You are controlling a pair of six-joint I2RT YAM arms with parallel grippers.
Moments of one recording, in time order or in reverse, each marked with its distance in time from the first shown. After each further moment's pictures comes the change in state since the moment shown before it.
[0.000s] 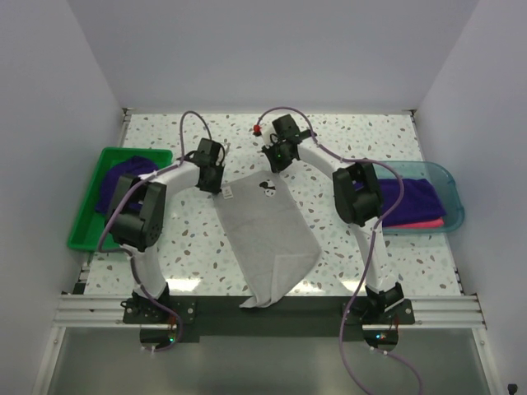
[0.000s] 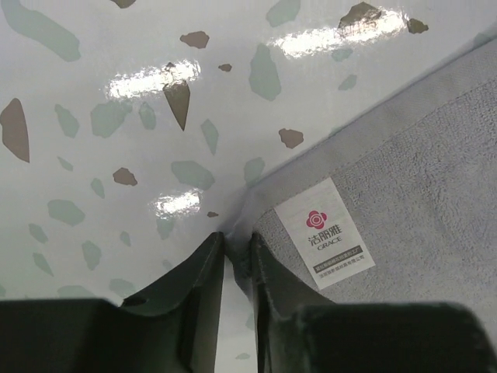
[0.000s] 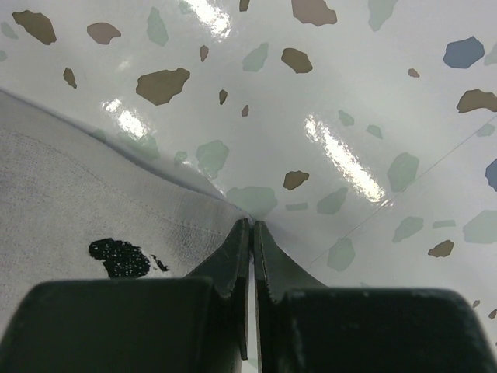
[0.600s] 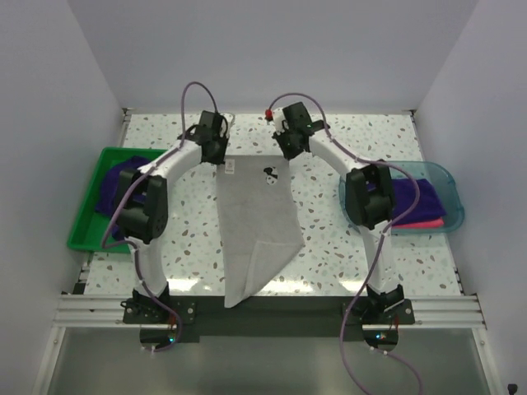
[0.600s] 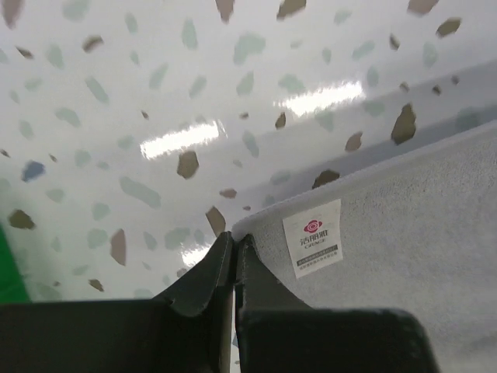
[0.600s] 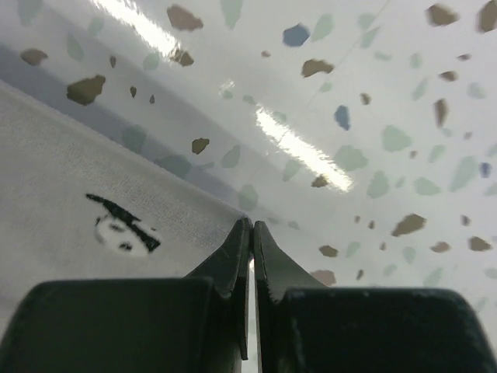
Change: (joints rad) left arm 0.006 0.094 0.295 -0.069 -0.026 0.086; right arm -0.041 -0.089 -0.016 -0.027 0.118 0.030
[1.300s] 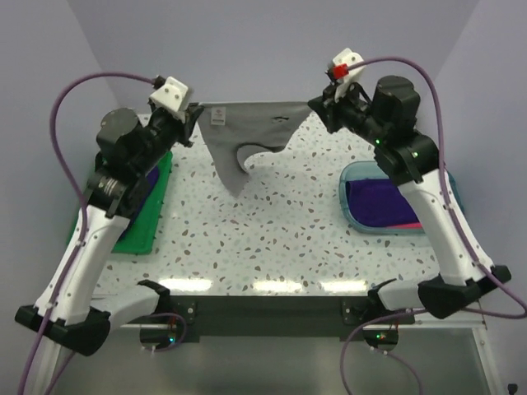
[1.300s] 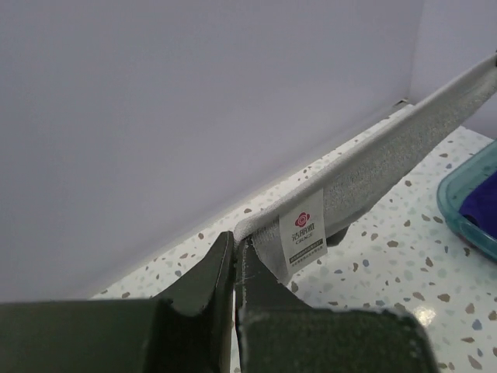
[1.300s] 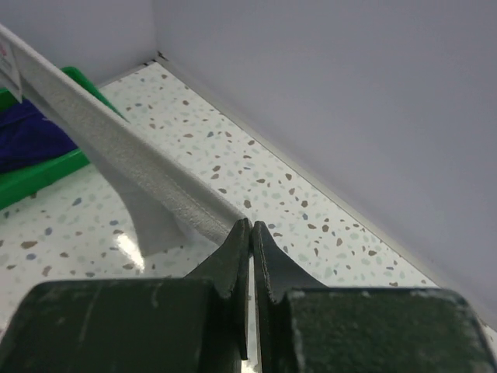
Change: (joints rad) left arm -0.054 -0.825 -0.011 0.134 0.200 0.200; right arm 0.002 -0.876 -0.163 0.118 -0.135 0.011
